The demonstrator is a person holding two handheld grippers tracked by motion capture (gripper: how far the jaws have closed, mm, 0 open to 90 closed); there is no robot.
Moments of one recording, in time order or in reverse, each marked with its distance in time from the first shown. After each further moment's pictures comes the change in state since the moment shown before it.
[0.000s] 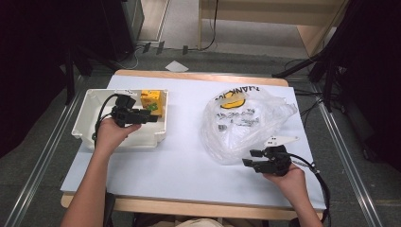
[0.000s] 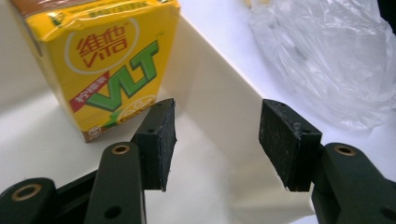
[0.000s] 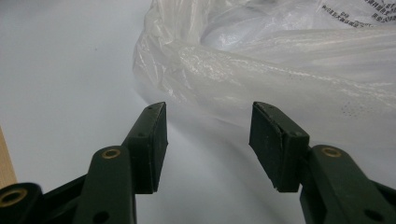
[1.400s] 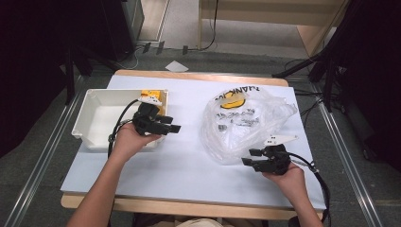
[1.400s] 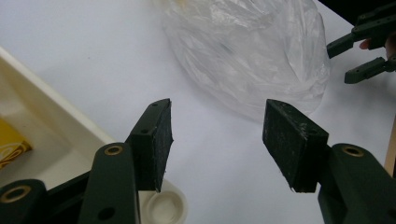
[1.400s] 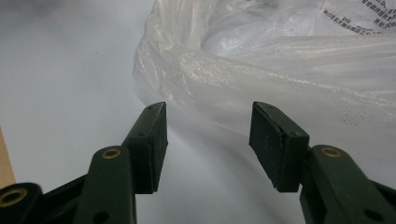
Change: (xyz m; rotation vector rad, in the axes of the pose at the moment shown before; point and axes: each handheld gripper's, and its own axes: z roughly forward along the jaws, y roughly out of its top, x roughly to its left) left arm -0.078 0.011 0.023 0.041 -0.104 0.157; right arm -0.001 0.002 0.002 -0.004 0.009 -0.003
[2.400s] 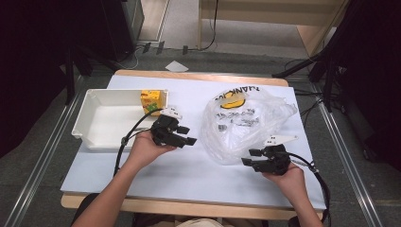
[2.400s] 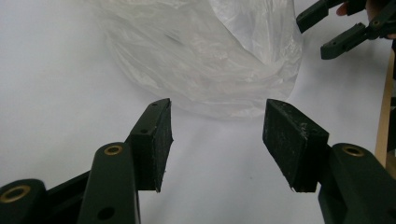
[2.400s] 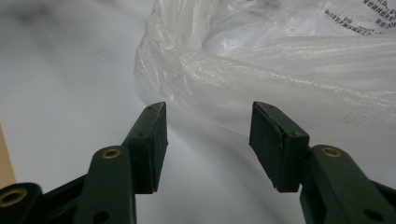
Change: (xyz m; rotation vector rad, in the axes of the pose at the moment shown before) left arm -0.039 -0.002 0.041 0.053 -0.050 0.118; right arm 0.000 0.000 0.000 -0.002 0.001 -0.003
